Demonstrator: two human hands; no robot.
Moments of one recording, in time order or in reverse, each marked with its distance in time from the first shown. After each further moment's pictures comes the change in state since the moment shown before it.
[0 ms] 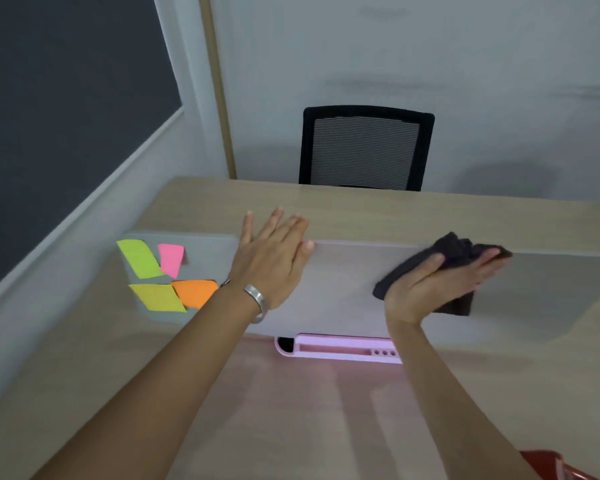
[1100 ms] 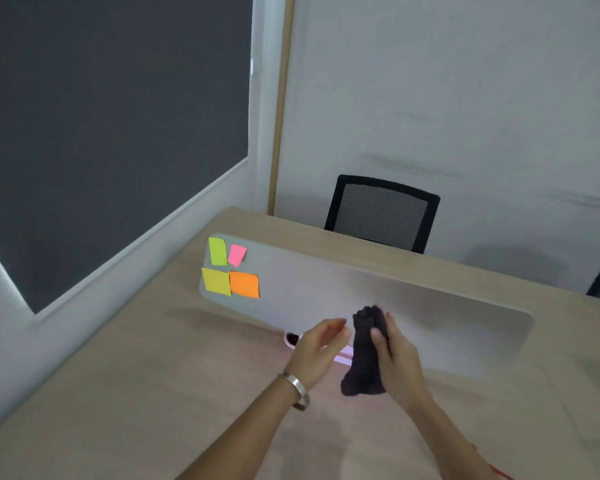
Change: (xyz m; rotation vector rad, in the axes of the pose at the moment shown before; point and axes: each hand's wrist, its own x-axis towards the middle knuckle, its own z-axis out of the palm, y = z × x) left_hand -0.162 0.117 0.002 -1.281 0.008 -0.318; right_hand 0.010 -0.068 -0.194 0.002 -1.264 -0.175
